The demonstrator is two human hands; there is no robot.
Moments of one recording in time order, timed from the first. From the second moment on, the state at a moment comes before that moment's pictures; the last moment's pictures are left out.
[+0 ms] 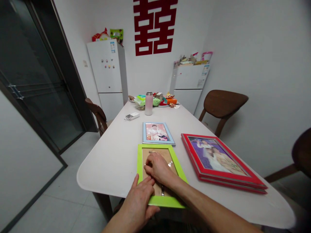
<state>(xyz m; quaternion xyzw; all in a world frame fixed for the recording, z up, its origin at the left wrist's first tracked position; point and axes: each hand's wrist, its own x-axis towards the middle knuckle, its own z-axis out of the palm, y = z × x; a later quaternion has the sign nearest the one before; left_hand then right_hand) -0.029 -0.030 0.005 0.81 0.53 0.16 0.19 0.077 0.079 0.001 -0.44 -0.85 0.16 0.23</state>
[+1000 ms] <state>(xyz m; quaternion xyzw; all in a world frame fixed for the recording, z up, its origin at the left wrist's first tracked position) -0.032 -0.021 0.001 0.69 0.56 0.36 0.28 0.141 0.047 0.027 -0.48 -0.84 0.16 0.20</state>
